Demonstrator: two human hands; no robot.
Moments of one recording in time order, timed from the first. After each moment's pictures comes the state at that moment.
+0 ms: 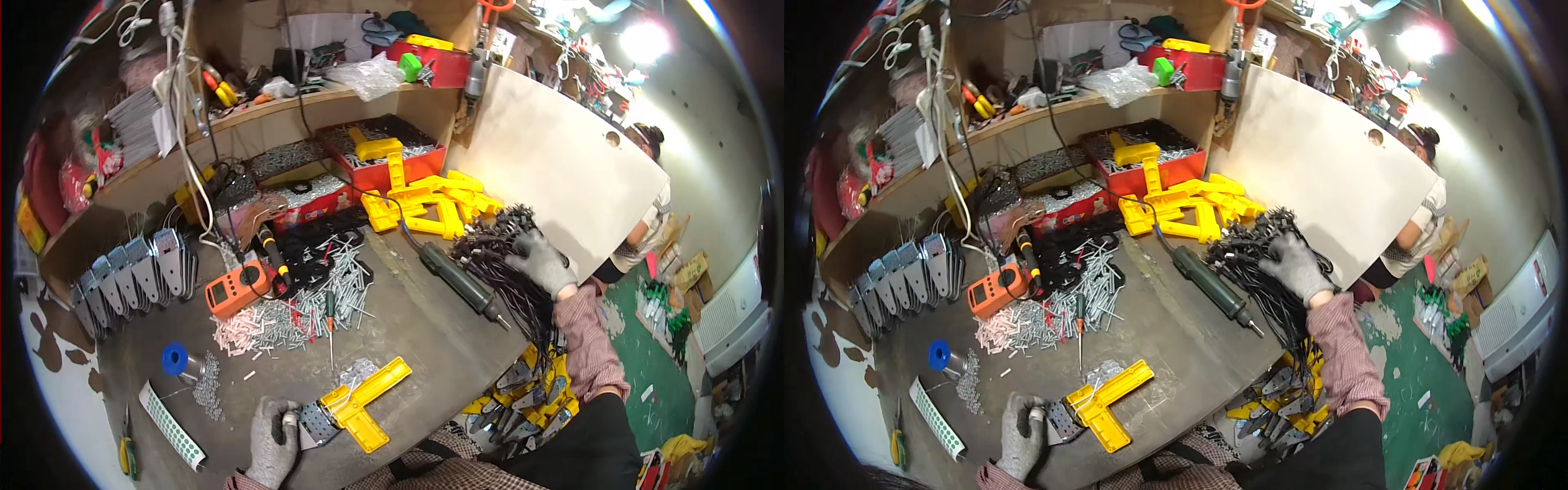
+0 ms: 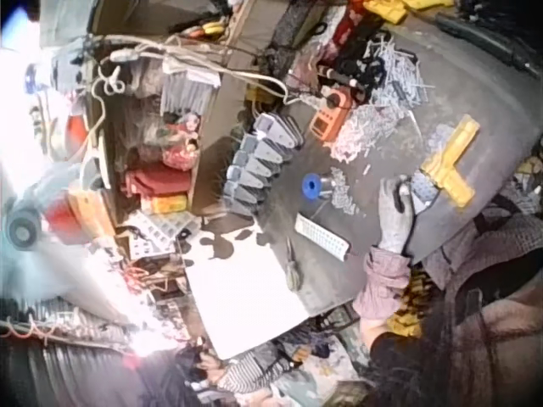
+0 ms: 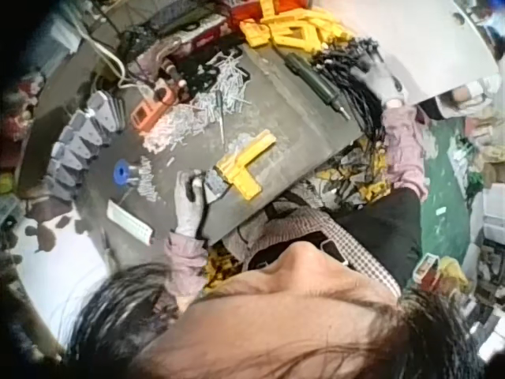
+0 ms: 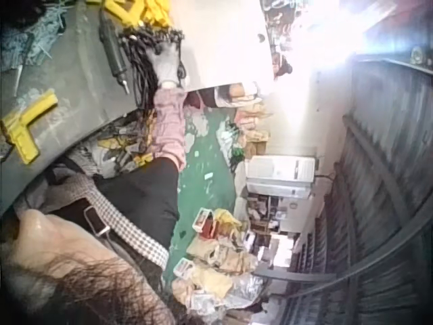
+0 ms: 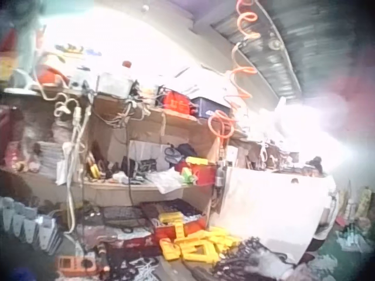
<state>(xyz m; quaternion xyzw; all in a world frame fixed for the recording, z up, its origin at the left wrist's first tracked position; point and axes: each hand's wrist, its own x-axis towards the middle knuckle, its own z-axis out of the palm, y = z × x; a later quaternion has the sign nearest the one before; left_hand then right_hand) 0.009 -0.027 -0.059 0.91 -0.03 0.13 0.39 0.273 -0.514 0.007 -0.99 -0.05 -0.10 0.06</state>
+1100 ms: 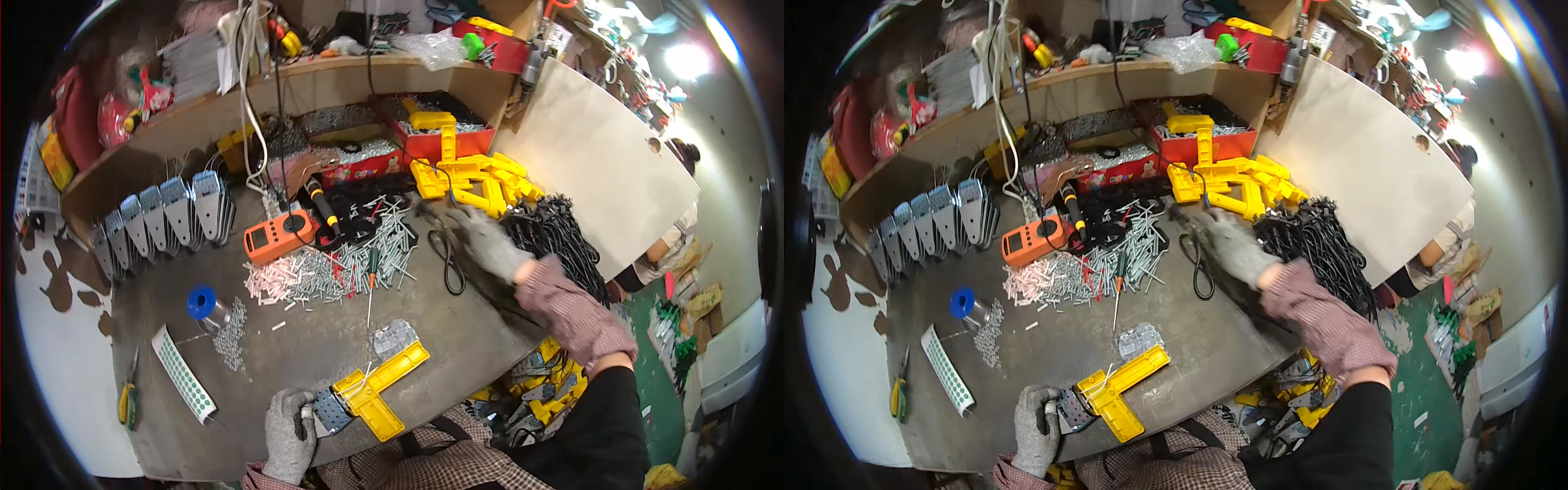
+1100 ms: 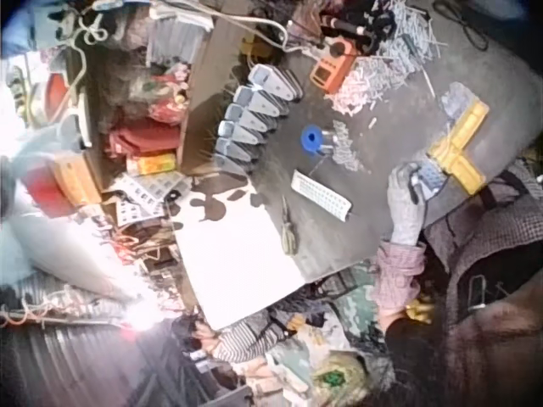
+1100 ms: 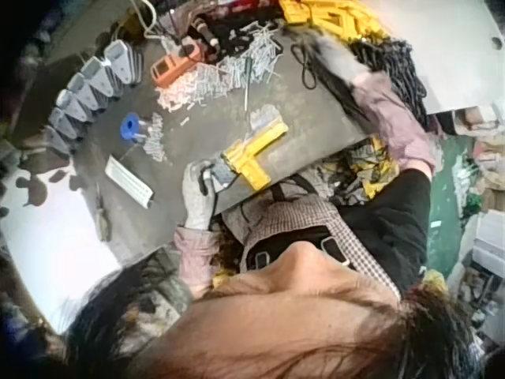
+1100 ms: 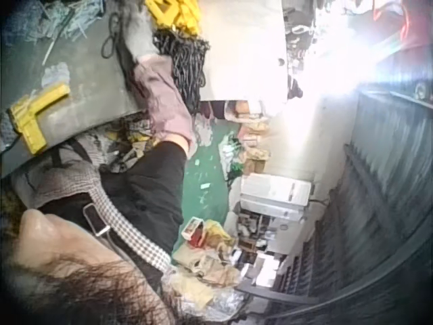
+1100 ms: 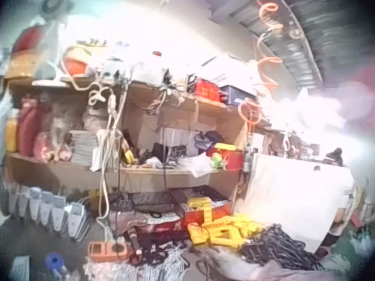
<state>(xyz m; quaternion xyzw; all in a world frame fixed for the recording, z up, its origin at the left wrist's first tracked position) -0.051 -0.031 -0.072 0.92 0.02 0.15 0.35 0.296 -0.360 -0.033 -0.92 -0.35 -0.18 0.08</state>
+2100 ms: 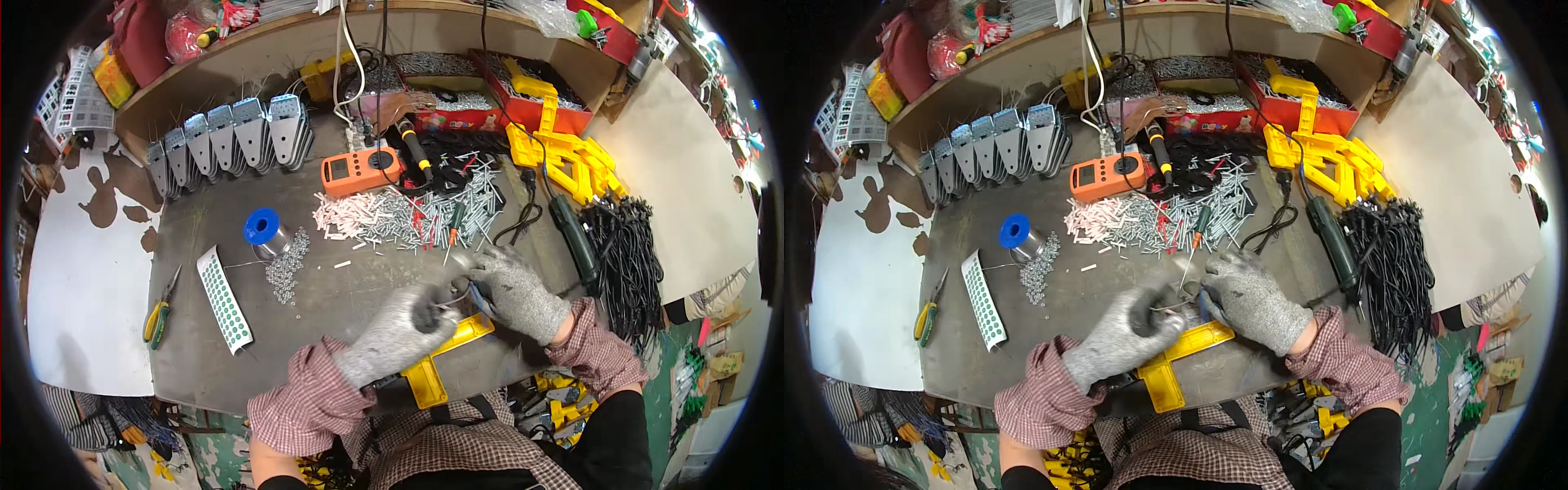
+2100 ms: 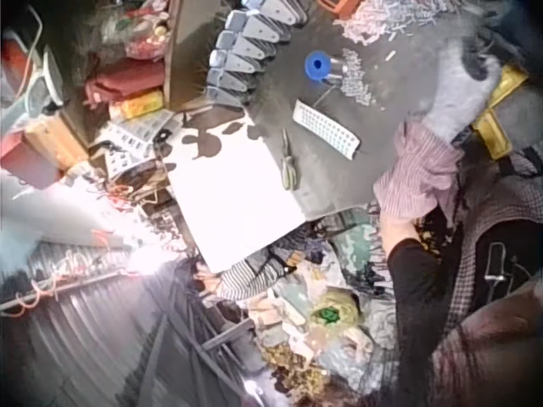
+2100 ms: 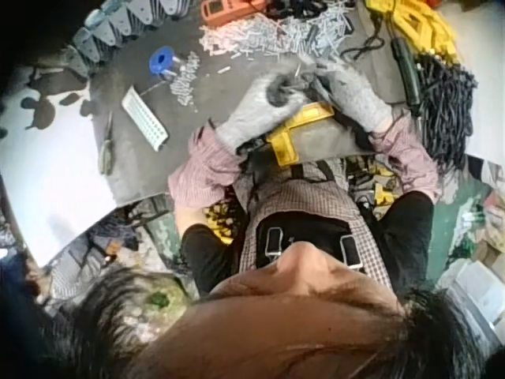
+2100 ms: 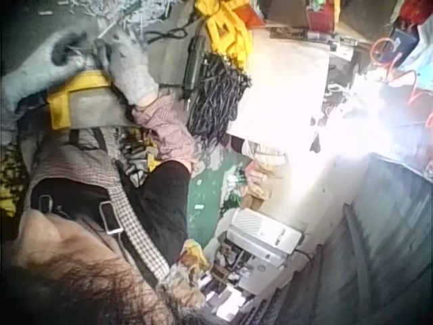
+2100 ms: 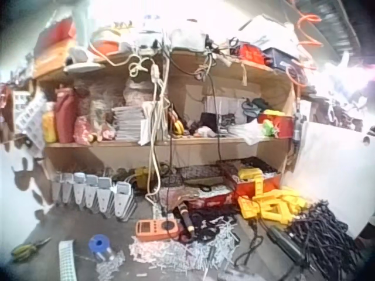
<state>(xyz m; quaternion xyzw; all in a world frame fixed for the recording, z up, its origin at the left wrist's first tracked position) 0.055 -0.085 -0.011 0.70 -0.05 0.00 0.71 0.174 -0.270 -0.007 -0.85 -0.51 0.06 0.11</state>
